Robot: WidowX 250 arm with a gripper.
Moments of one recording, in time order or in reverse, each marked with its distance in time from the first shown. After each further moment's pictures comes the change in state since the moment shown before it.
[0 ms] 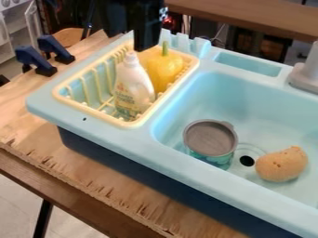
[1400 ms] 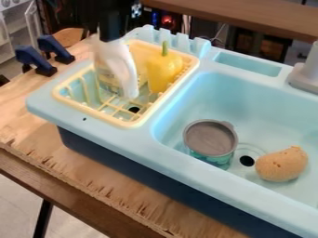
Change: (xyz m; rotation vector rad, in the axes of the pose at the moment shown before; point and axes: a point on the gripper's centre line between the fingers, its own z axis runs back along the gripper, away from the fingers) arm -0.019 0.020 0.005 0.068 -0.005 -0.018
